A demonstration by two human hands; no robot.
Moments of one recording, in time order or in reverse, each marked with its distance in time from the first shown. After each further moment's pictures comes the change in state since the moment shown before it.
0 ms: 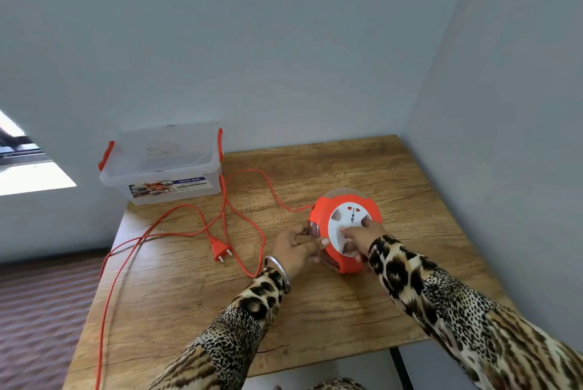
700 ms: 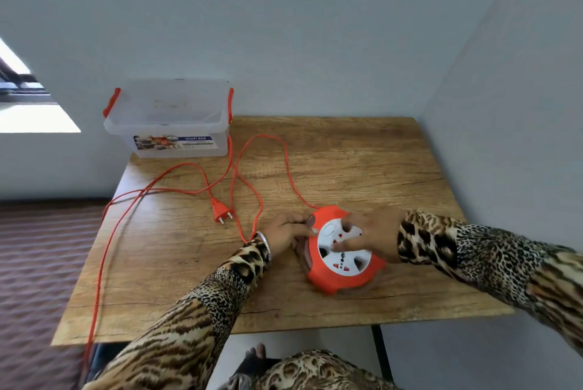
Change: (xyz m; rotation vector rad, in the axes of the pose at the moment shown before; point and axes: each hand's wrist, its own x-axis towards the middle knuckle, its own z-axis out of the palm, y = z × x) left_hand 0.001 -0.025 -0.028 0.106 -0.154 -0.100; right_hand -0.011 0.001 -0.040 -1.827 -0.449 -1.100
